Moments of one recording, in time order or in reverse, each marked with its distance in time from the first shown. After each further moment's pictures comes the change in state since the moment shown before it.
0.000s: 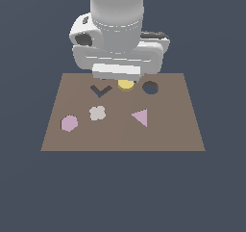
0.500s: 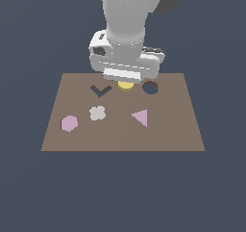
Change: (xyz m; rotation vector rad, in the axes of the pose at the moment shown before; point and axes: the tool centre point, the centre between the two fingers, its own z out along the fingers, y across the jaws) arm -0.048 -0.012 0.060 0.001 -0.022 0.092
